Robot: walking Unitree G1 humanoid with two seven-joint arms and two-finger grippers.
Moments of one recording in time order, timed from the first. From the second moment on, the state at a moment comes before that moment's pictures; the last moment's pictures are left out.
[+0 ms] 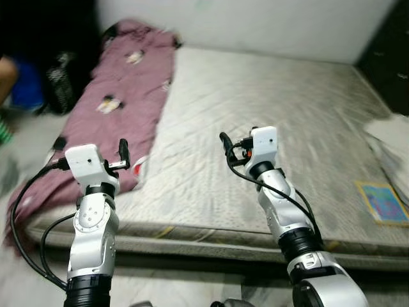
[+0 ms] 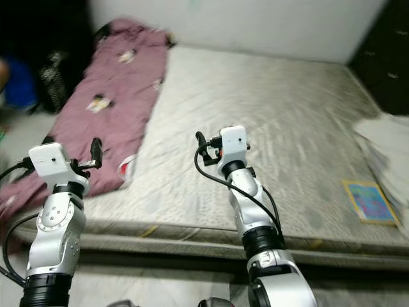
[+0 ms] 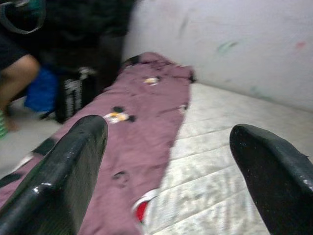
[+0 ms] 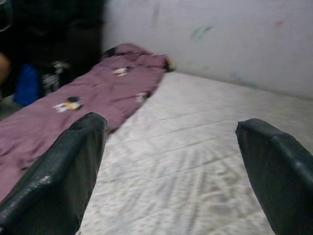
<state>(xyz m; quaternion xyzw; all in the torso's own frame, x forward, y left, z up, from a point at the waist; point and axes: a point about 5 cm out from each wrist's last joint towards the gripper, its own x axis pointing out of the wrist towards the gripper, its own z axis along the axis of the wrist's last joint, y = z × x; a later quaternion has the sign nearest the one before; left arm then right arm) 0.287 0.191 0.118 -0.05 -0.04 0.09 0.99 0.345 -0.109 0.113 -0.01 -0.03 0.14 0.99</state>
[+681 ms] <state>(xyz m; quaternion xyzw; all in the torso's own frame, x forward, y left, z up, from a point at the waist) 0.290 0.173 0.120 -0.06 -0.04 0.06 1.00 0.346 -0.125 0.110 -0.02 -0.02 0.11 0.99</state>
